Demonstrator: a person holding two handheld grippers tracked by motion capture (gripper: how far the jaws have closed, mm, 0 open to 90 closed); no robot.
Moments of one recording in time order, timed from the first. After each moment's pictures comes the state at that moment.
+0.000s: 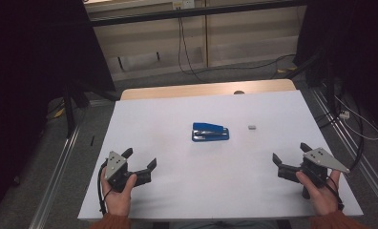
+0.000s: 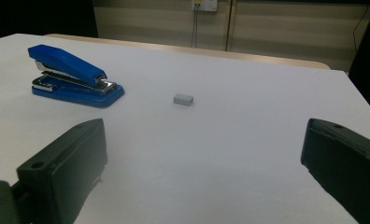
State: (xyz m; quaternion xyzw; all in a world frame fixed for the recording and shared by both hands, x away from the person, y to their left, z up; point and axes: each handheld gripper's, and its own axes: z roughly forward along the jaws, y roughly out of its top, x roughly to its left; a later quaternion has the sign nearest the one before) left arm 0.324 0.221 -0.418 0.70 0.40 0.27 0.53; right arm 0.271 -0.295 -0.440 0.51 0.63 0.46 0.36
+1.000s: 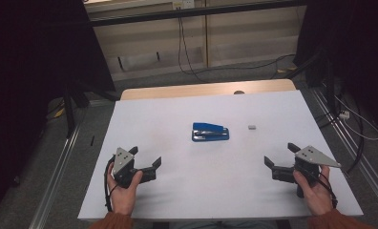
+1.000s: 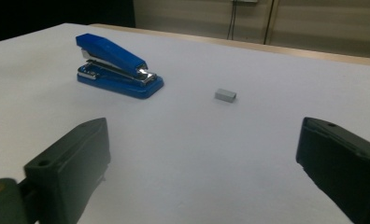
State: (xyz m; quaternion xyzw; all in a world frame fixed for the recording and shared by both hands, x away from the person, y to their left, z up) left arm 0.336 0.207 -0.424 0.72 0.39 0.25 0.51; right arm 0.281 -0.284 -0.444 0.47 0.67 0.49 0.31
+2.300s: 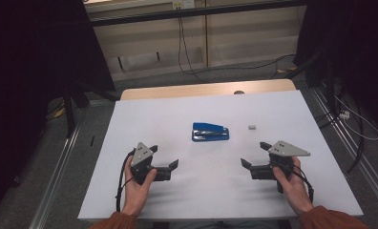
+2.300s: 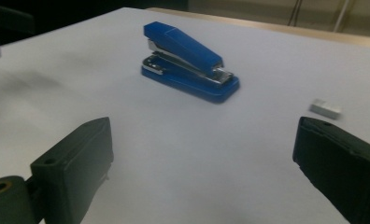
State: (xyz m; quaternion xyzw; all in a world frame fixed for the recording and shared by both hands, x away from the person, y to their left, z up) left arm 0.351 0.170 -0.429 0.77 0.36 0.18 0.50; right arm 0.309 -0.235 -0.444 0.42 0.72 0.50 0.23
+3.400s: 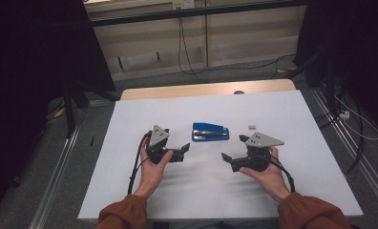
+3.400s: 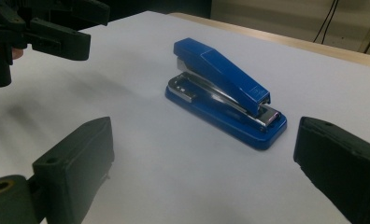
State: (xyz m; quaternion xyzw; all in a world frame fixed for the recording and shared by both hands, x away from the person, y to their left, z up) left arm 0.405 0.127 -0.426 0.78 0.32 0.21 0.49; right arm 0.345 -0.189 -0.442 0.38 0.74 0.51 0.22
